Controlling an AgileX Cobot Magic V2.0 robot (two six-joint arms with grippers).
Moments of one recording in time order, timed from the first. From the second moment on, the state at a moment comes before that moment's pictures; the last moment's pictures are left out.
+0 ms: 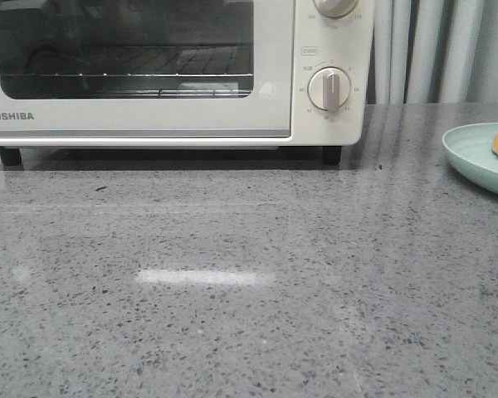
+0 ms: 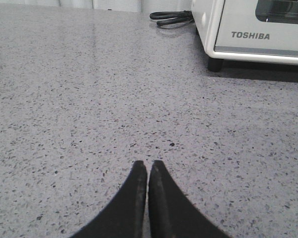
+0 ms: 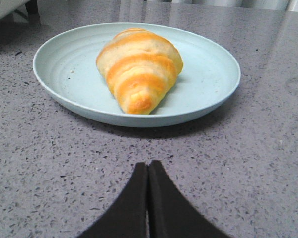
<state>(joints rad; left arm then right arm) 0.03 0.00 0.00 0.02 0.34 0.02 -0.05 -0.01 0.01 -0.02 0.34 -0.07</state>
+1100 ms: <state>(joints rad) 0.03 0.00 0.00 -0.04 0.04 0.02 -0.05 -0.01 0.01 -0.02 -0.05 -0.07</state>
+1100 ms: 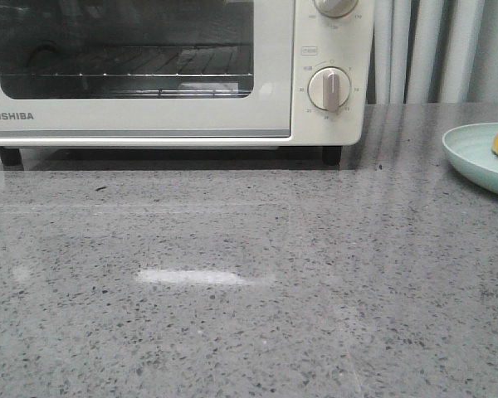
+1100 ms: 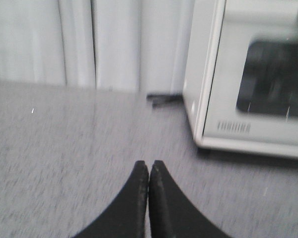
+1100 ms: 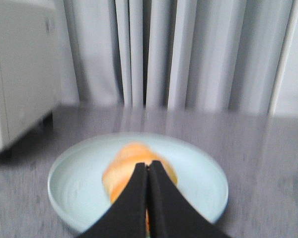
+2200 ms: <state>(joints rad) -0.25 0.31 -0.51 0.04 0.14 -0.18 -0.05 0.15 -0.31 -0.01 0.08 0.35</state>
